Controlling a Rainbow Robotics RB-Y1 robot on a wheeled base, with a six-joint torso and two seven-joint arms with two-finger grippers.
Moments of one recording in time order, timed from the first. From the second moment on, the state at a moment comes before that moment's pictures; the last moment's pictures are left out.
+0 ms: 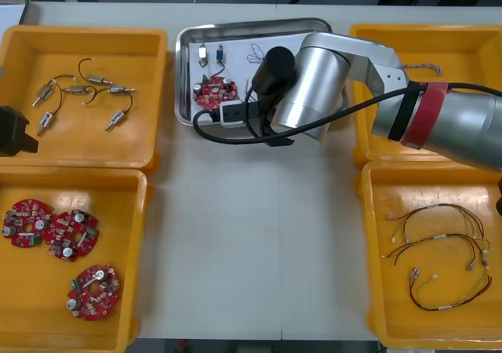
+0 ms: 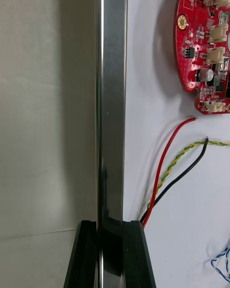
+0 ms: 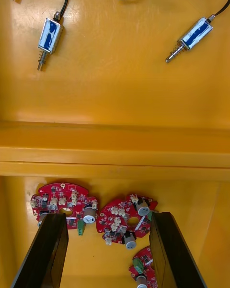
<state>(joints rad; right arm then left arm) -1.20 -0.56 1.12 -1.43 -0.68 1.09 2.03 -0.37 0.77 0.29 -1.97 0.79 1.91 -1.32</state>
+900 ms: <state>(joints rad) -1.23 -0.52 1.12 -1.28 -0.68 0.98 2.03 -0.37 0.77 0.29 -1.97 0.79 1.91 -1.32</state>
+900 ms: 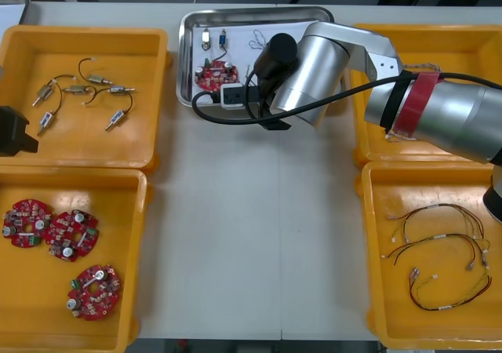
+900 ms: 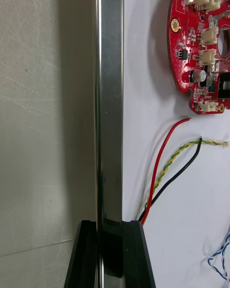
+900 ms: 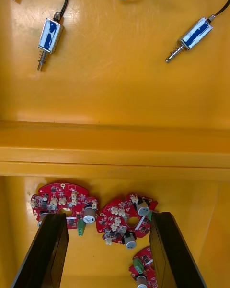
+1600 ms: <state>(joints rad) -1.24 -0.52 1.08 -1.41 -0.71 1.28 2.03 -0.37 0.77 0.29 -1.97 0.79 1.91 -1.32</state>
